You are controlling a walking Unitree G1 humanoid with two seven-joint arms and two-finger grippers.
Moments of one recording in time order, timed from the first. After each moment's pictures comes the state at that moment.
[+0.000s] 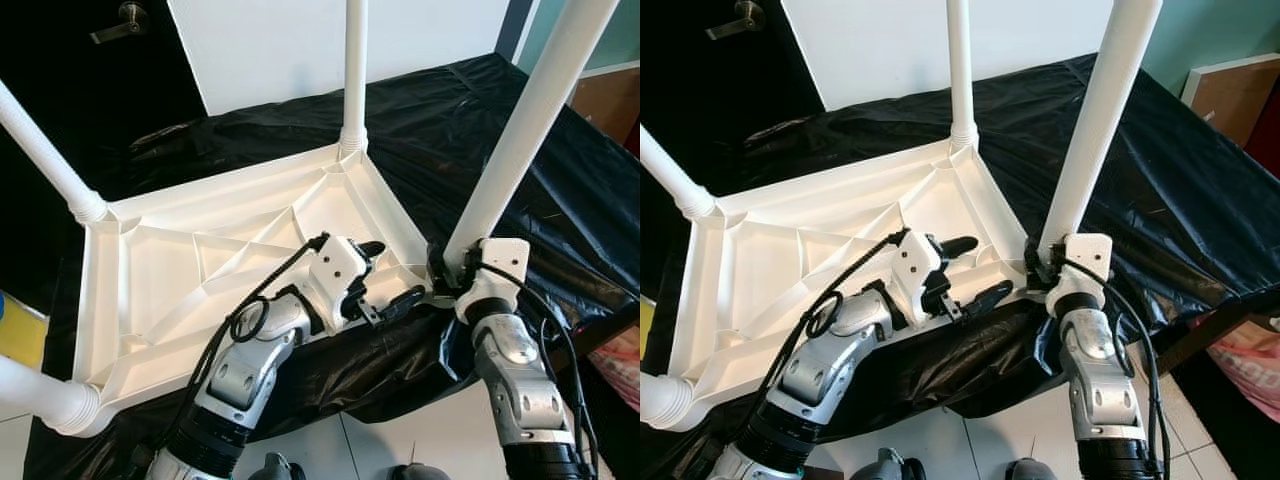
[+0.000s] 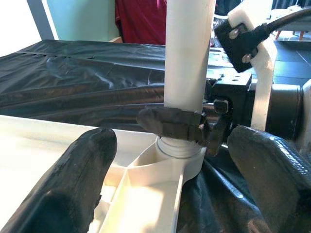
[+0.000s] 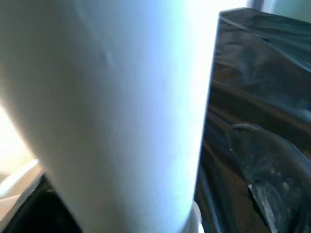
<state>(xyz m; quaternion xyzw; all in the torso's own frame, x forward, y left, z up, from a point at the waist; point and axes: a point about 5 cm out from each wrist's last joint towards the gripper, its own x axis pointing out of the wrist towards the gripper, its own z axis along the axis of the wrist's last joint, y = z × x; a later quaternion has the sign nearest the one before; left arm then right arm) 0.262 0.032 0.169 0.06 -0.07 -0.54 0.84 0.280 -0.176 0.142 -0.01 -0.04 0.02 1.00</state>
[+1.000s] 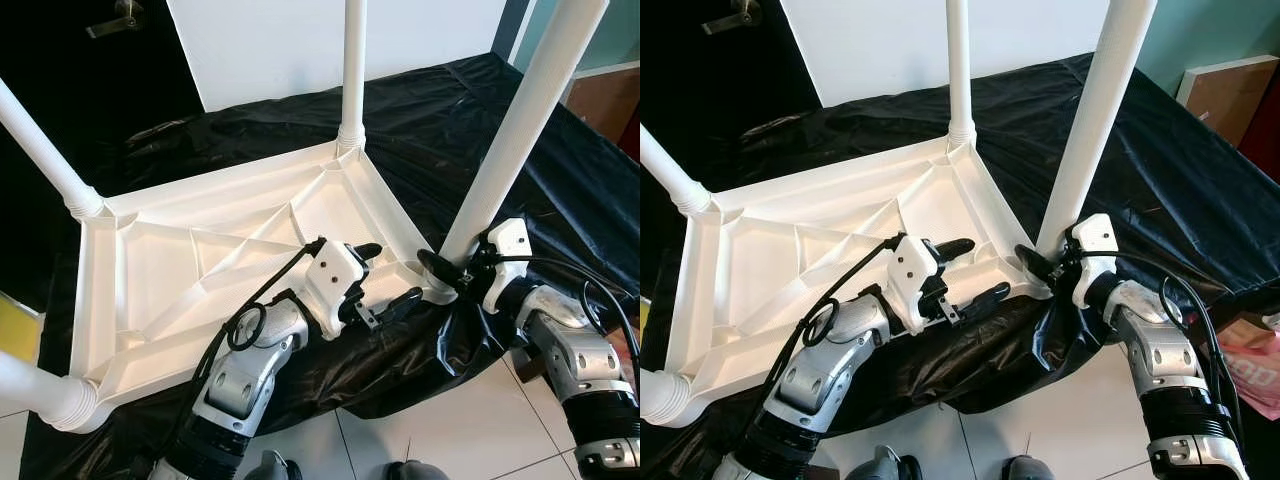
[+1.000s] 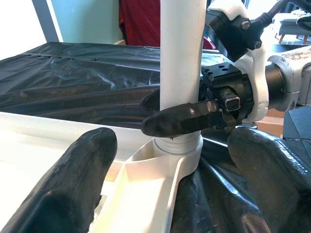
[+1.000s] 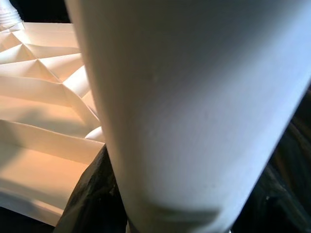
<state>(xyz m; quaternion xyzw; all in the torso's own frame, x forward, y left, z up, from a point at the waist) 0.258 0.035 0.169 0.06 -0.07 -0.53 0.84 0.304 -0.199 0.143 -0.07 0.00 0.31 0.95</state>
